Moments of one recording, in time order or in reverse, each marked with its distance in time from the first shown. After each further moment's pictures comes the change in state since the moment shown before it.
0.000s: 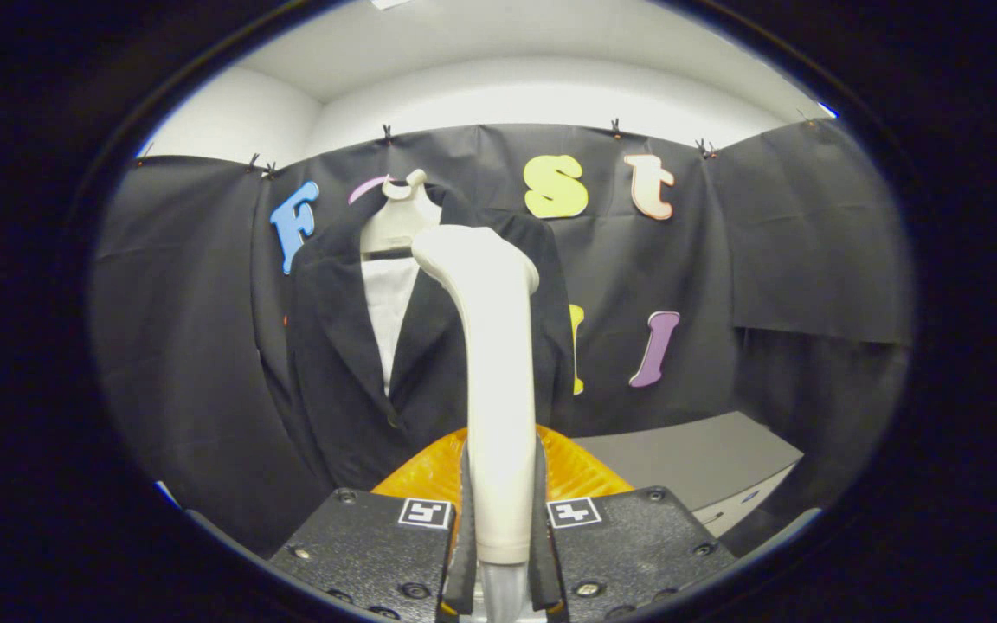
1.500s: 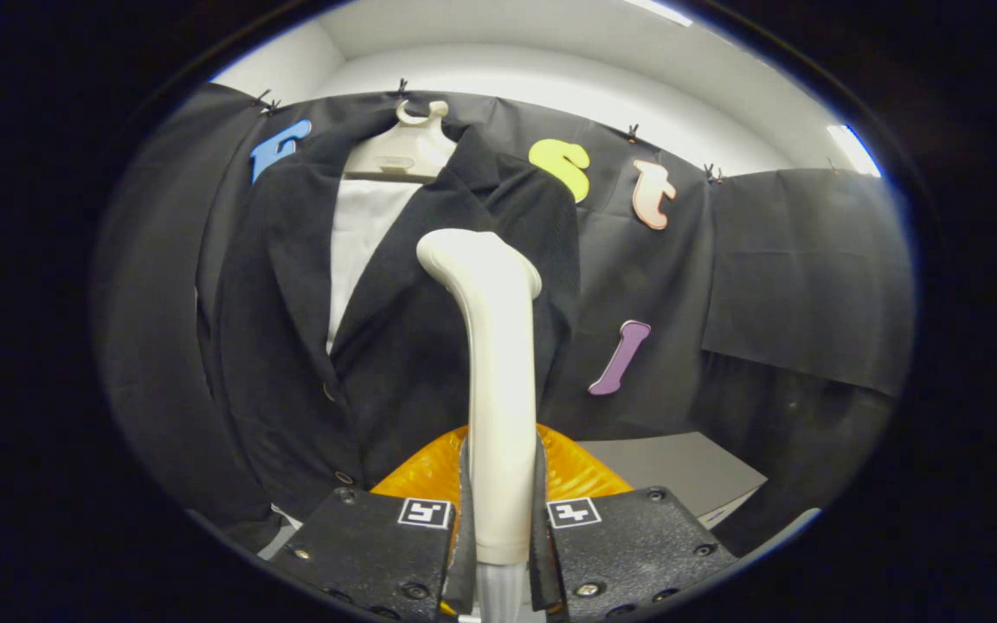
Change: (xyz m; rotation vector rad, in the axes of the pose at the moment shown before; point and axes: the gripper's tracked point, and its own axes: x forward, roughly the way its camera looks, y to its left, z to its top) arm 0.080 -0.004 -0.065 -0.179 0.065 -0.174
